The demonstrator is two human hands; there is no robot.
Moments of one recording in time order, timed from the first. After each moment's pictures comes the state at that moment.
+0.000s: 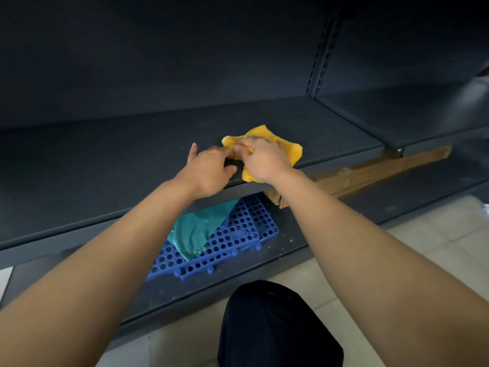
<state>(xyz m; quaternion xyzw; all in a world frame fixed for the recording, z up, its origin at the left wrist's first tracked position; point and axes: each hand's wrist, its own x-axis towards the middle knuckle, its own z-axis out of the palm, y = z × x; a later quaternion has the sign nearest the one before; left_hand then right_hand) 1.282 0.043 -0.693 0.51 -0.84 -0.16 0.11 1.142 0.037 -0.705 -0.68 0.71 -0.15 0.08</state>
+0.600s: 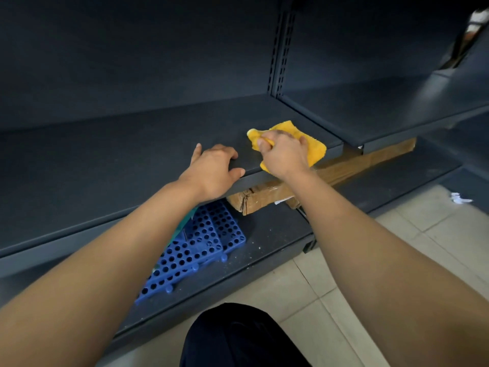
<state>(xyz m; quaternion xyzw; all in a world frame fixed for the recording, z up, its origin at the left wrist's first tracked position) 1.179 0.032 -0.706 0.46 -0.87 -0.14 0.12 1.017 0.040 -0.716 -0.57 0.79 -0.23 0.02</state>
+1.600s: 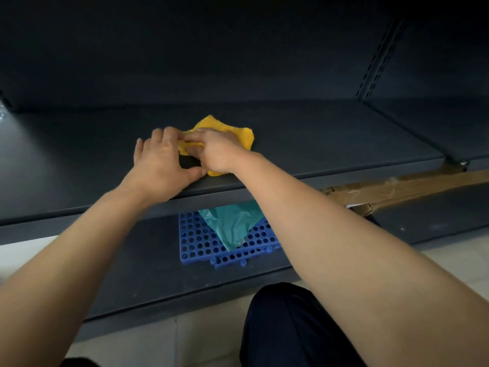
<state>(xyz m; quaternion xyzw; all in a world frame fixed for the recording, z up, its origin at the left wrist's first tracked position) 1.423 0.066 -0.696 0.65 -0.72 -0.07 0.21 1.299 0.012 -0.692 -0.82 0.55 -0.10 0.15</state>
